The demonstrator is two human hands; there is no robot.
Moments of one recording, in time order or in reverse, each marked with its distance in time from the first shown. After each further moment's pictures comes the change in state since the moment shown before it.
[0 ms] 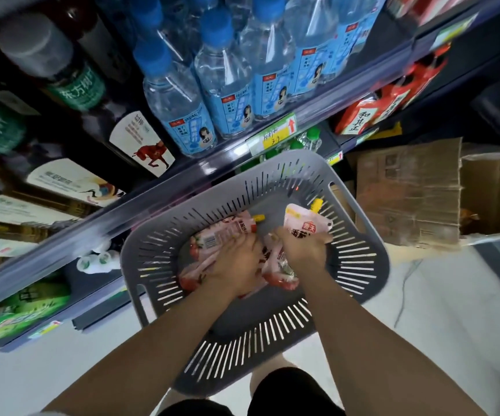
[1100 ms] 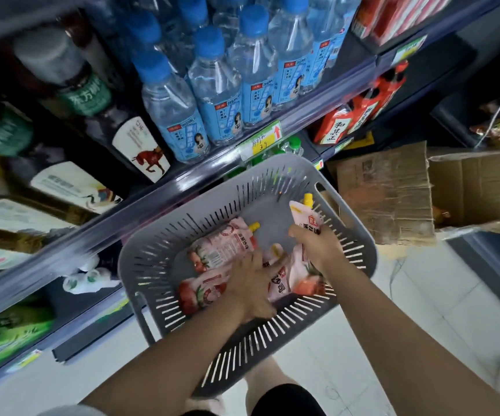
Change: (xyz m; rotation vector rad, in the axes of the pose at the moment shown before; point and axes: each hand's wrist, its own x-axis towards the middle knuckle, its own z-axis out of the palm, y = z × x) left_hand -0.008 0.027 0.025 -0.006 -0.150 0.083; right_hand -0.011 0.001 -0.045 0.070 -0.088 -0.161
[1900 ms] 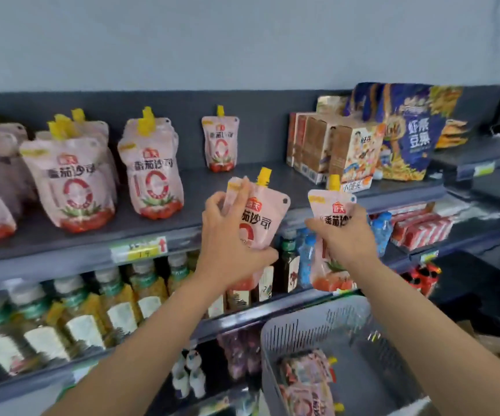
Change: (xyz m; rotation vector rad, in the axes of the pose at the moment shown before) left_hand -0.370 -0.070 -0.241 -0.413 1.365 -0.064; right_hand -0.330 -0.160 0.023 0.106 0.118 -1.012
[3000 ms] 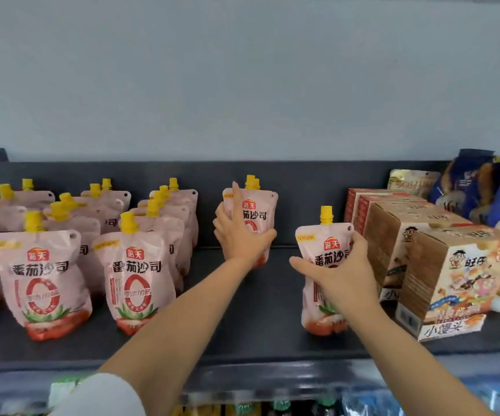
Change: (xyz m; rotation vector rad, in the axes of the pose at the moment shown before) left_hand 0.277 -0.092 0.055 0.209 0.516 -0.312; right_hand 0.187 -0.059 0.089 0.160 -0.225 -0.251
